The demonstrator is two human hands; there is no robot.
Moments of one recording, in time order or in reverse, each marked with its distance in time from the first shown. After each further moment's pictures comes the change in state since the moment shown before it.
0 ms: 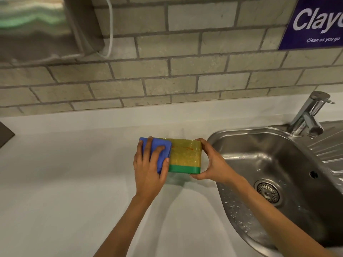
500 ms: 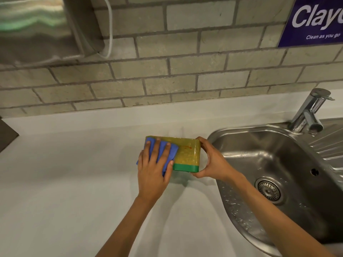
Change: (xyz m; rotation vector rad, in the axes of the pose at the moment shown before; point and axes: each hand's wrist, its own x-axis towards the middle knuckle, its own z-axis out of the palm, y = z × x) left_hand -0.008 0.008 0.000 0.212 -0.051 0.104; right_hand 0.003 -0.001 0.000 -0.023 0.008 0.017
